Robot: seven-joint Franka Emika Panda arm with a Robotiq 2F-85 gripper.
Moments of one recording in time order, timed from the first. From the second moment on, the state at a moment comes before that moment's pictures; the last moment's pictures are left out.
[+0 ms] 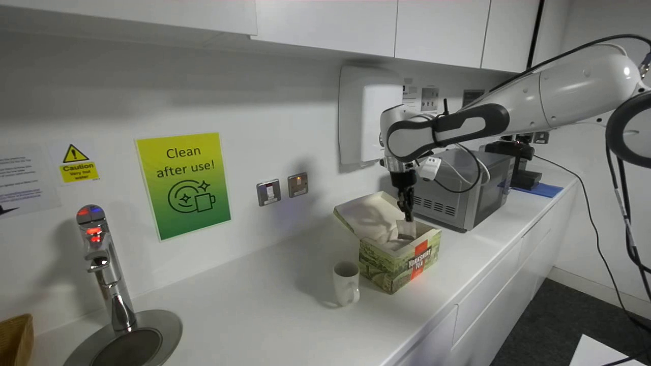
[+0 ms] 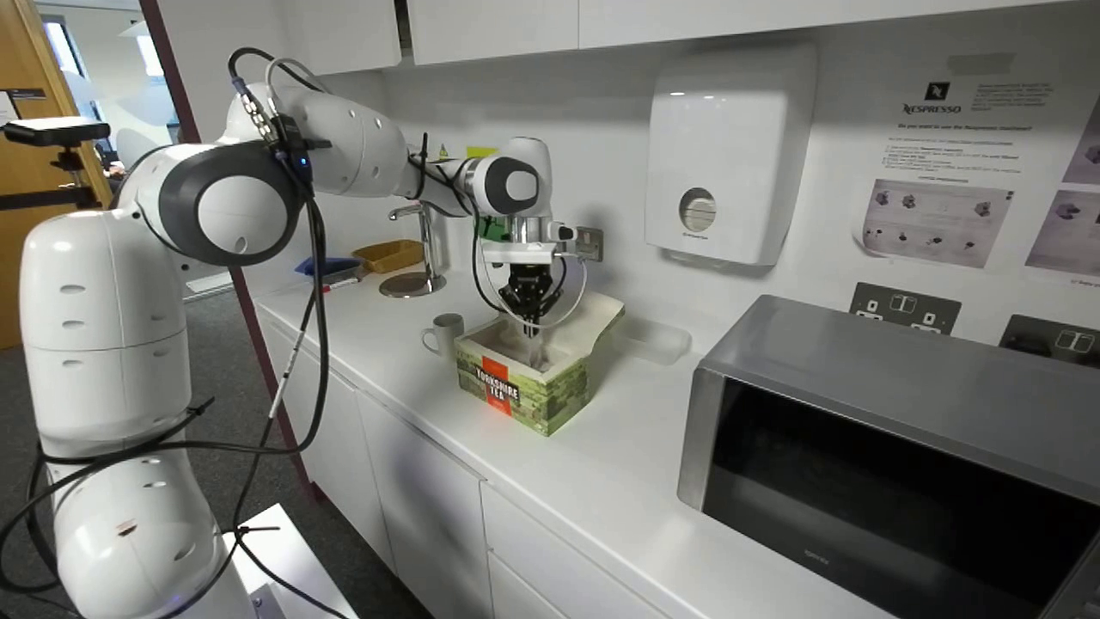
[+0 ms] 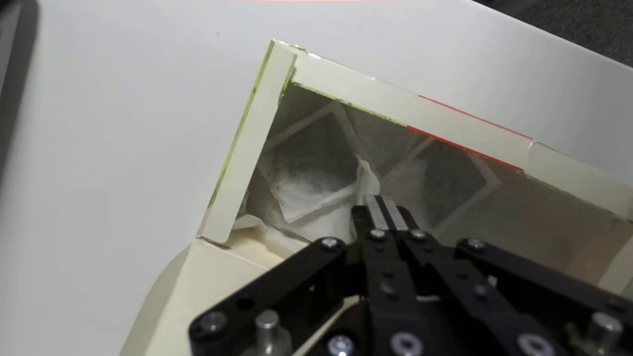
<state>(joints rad) 0.00 0.23 0.04 -1.66 -0.15 1.75 -0.34</state>
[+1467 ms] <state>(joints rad) 0.07 0.21 0.08 -1.66 -0.16 1.75 -0.34</state>
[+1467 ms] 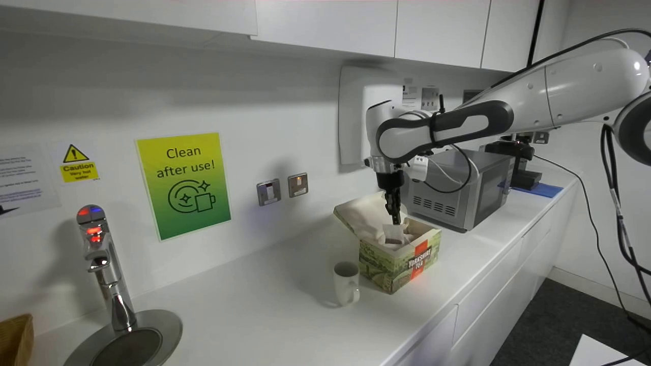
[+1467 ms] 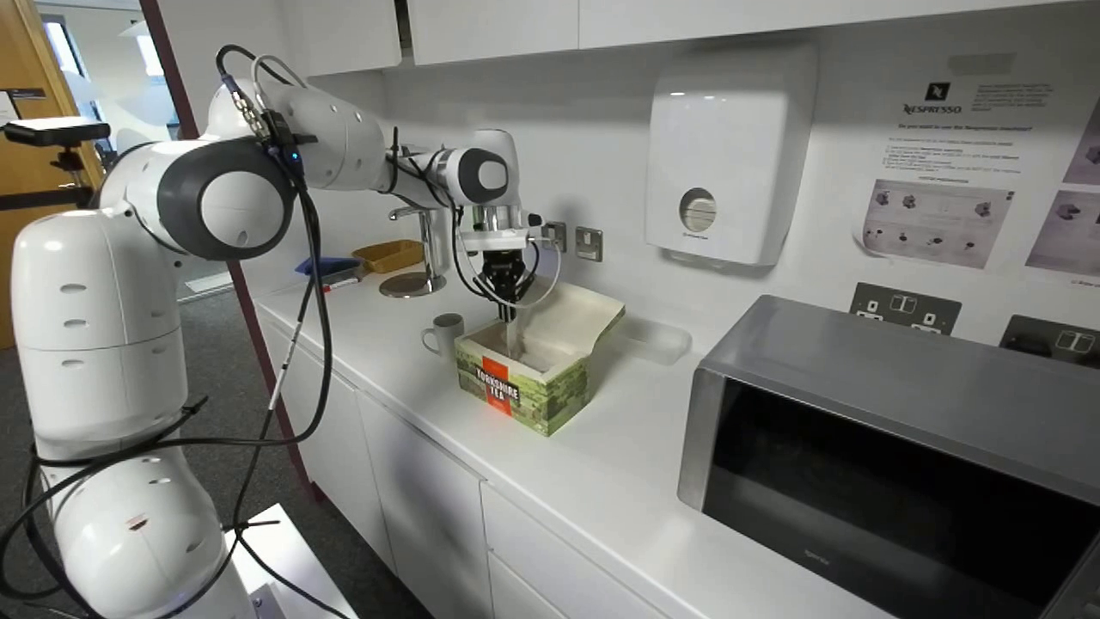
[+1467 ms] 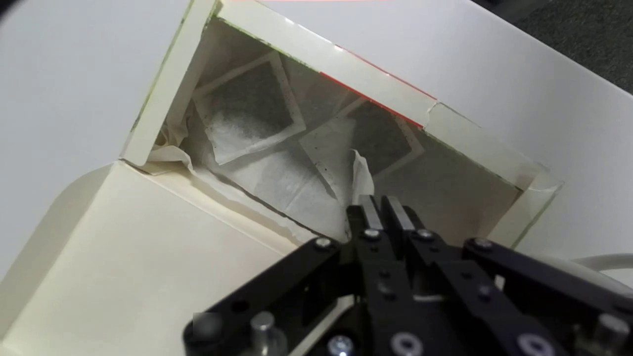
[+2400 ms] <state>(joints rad) 0.08 0.16 0.11 -1.69 -0.13 1.75 -0.37</state>
